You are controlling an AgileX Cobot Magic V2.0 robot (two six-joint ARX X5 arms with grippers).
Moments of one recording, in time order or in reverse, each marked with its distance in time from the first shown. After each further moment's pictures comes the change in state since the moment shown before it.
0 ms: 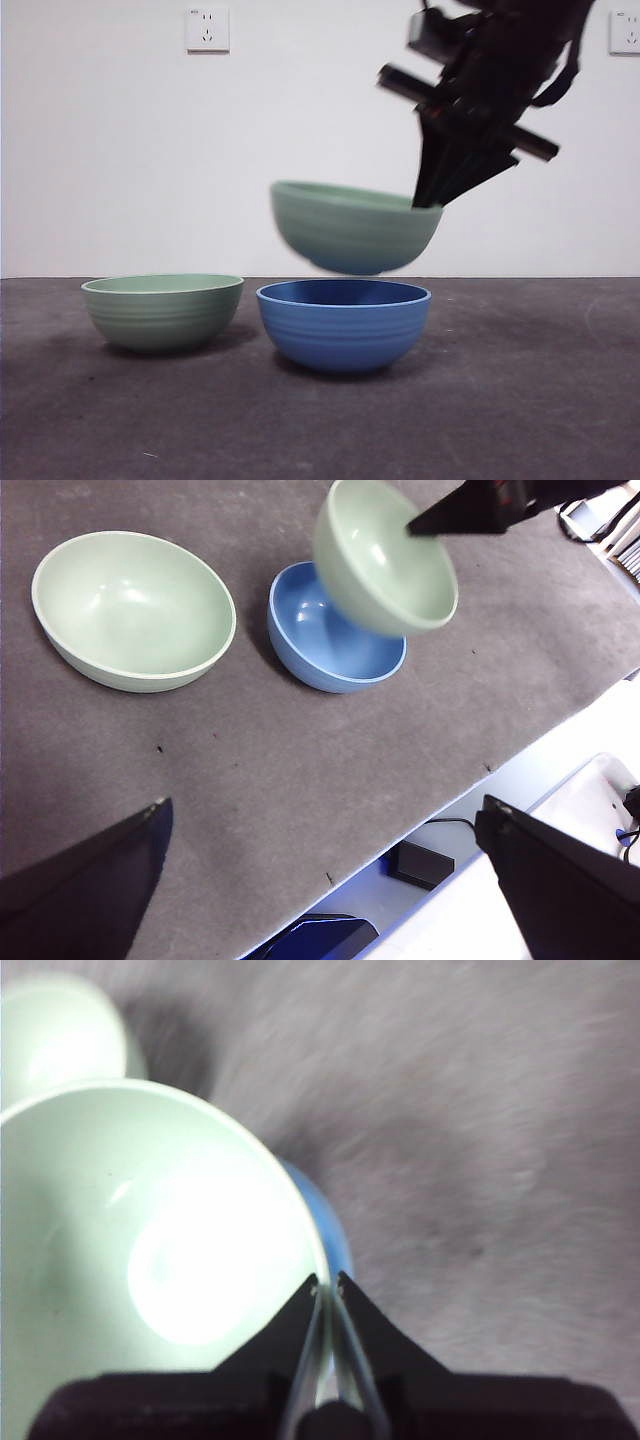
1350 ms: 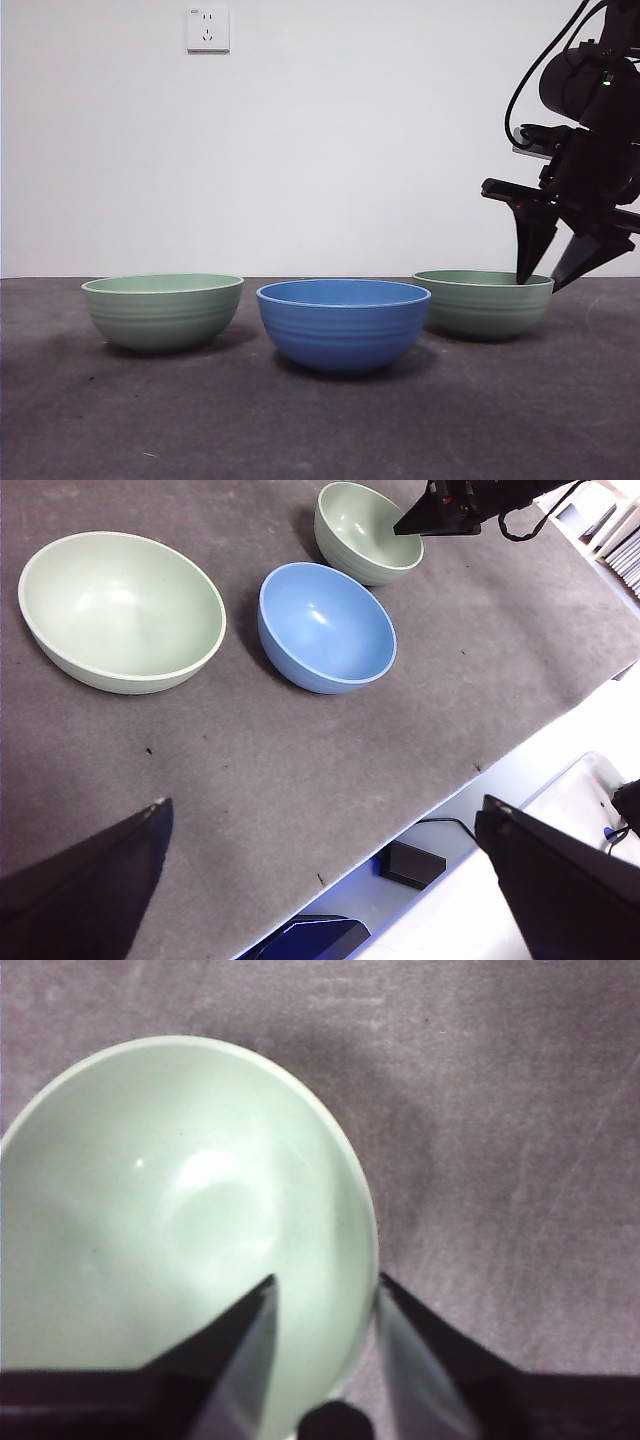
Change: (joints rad) left arm 0.000 0.000 0.000 -0.001 0.019 0.000; right arm -0.347 0.192 -0.002 0.107 0.000 0.008
